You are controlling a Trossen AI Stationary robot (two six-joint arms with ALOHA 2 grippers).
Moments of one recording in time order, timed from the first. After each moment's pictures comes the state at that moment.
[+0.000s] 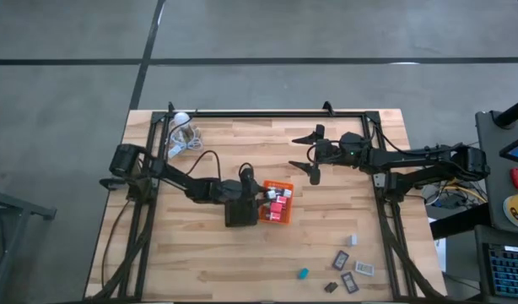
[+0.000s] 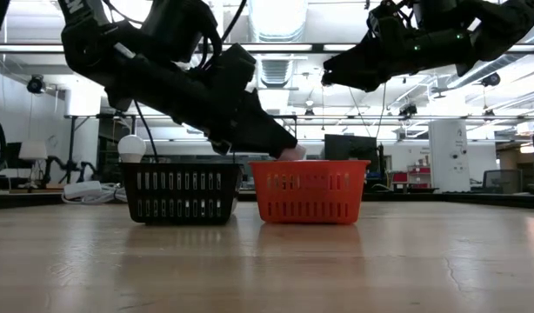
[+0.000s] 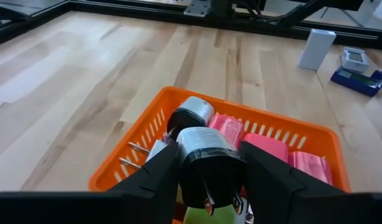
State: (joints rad) left arm -0.12 1.83 0.72 0.70 -0.22 -0.18; right arm -0.25 1.15 0.48 0.55 -0.07 -0.09
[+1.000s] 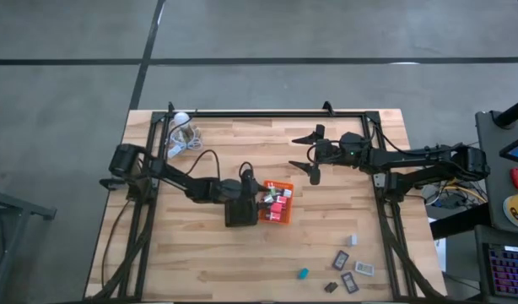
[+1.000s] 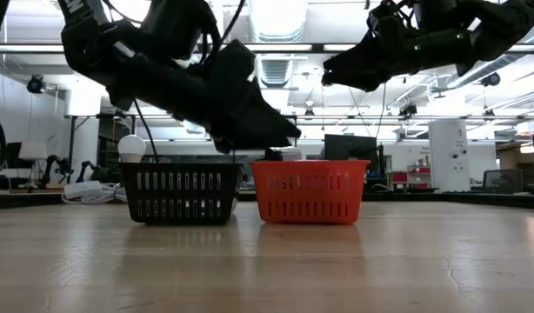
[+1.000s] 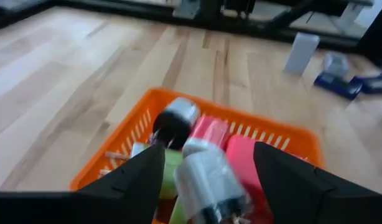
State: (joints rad) left arm -0.12 1.83 0.72 0.71 -0.17 -0.20; right arm -0.25 1.15 0.48 0.55 -0.07 -0.09
